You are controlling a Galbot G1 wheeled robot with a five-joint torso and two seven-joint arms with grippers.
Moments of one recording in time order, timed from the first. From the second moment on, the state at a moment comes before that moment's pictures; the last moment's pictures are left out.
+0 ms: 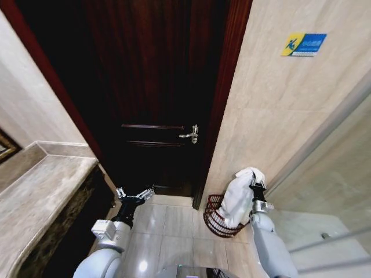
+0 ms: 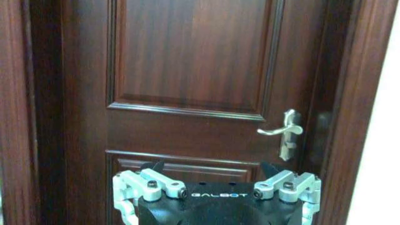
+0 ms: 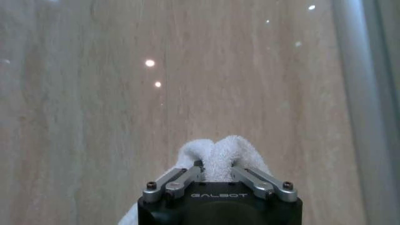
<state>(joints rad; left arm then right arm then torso) 1.85 -1.47 -0.56 -2.48 -0.17 0.17 0.00 -1.01 1.35 0.72 1.04 0.34 0.69 -0.16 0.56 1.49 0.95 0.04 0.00</state>
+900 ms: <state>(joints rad) 1.85 -1.47 -0.56 -2.48 -0.17 0.17 0.00 -1.19 1.37 0.74 1.25 0.35 0.39 -0.06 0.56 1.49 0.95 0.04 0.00</state>
